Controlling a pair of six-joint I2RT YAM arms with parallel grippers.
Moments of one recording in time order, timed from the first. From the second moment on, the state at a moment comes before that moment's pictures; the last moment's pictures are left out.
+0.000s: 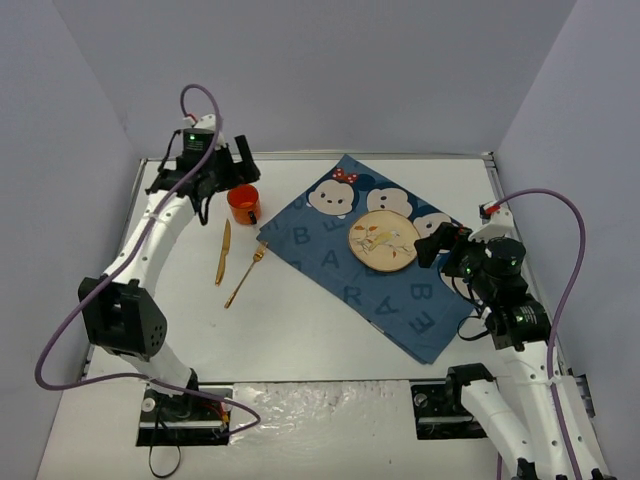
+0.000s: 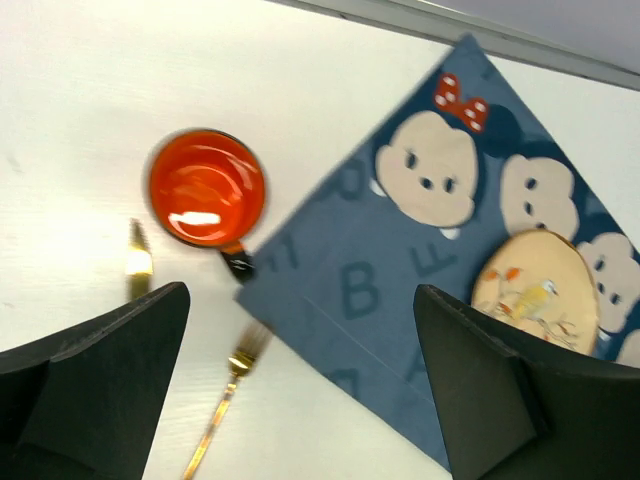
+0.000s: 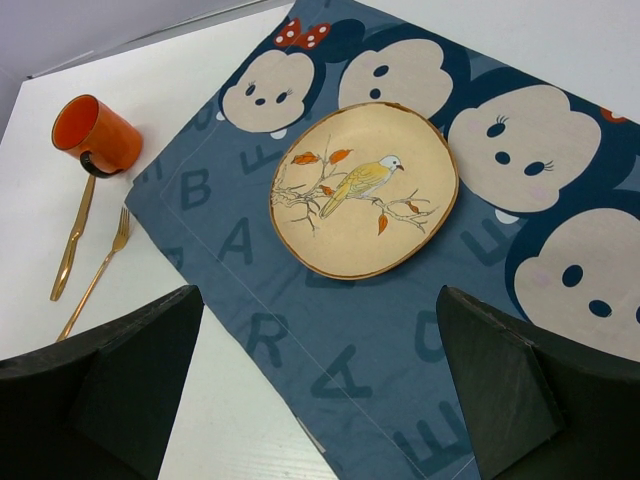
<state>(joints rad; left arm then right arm) -0.23 1.62 1.57 -0.53 0.07 -0.44 0.13 0.67 0.79 -0.47 -0.10 0.36</state>
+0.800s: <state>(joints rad) -0.05 2.19 1.88 -0.61 0.11 -0.25 0.14 0.74 0.79 -0.46 -0.17 0.33</state>
